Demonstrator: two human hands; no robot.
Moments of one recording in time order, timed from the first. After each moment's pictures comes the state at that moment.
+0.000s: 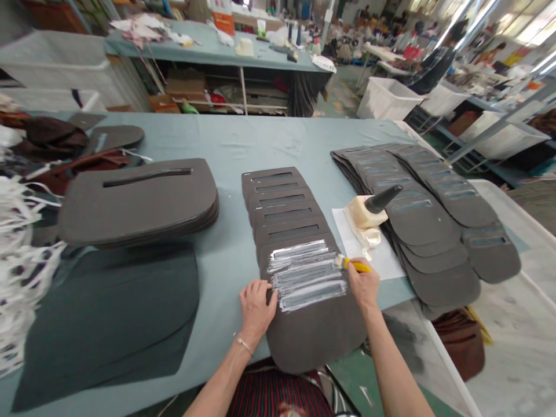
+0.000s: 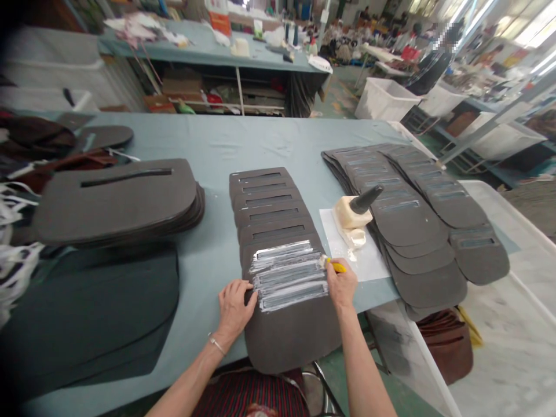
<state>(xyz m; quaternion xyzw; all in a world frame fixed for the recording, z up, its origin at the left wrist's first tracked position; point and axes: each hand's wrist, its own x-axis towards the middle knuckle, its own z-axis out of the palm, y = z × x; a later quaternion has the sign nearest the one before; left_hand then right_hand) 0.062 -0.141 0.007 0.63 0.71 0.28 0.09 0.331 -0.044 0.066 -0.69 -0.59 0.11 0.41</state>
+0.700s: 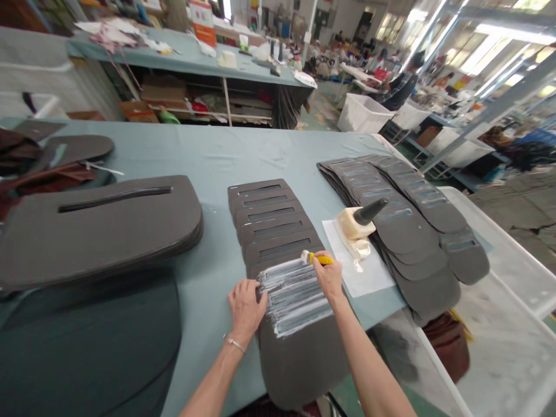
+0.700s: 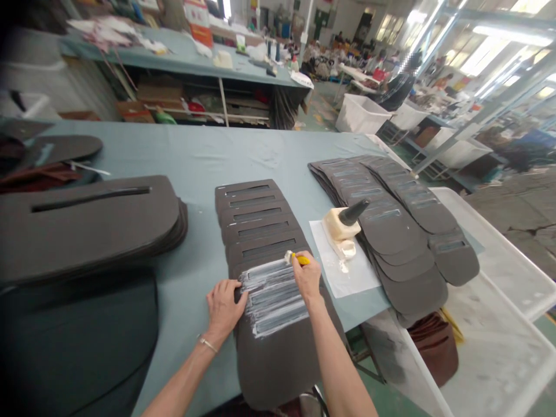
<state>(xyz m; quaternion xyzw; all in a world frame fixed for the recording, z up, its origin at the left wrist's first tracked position) 0.040 -0.077 0.009 0.62 0.72 0.30 0.08 0.263 0.014 0.069 -0.63 -0.64 0.14 0.41</state>
